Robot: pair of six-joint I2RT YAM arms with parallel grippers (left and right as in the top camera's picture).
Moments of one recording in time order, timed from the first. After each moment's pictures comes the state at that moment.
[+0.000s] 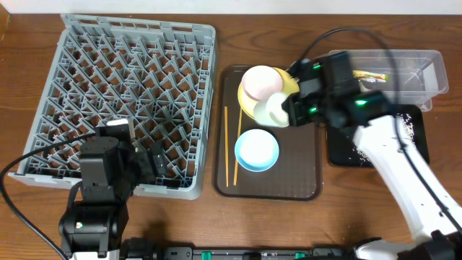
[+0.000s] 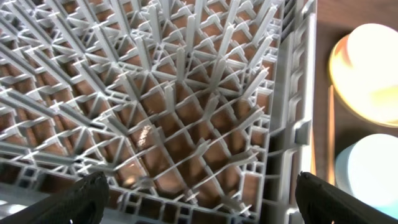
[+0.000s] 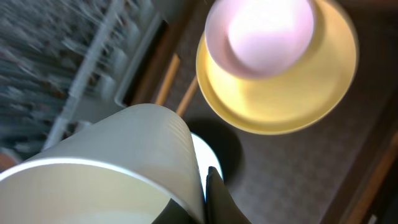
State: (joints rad) left arm 0.00 0.72 0.81 -0.85 0.02 -0.19; right arm 0.32 1.50 1.29 -0.78 -0.37 0.12
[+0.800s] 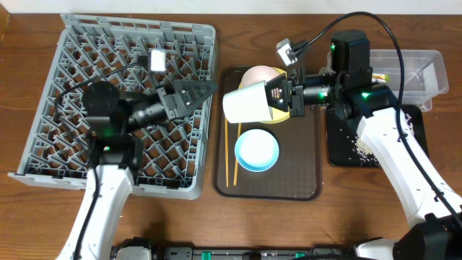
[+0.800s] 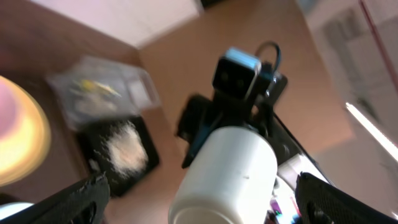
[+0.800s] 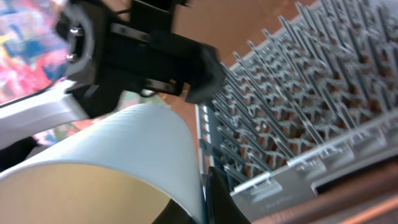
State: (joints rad) left arm -0.02 1.22 0.81 0.48 1.19 -1.16; right arm 0.27 1.56 1.29 -0.33 -1.29 0.16
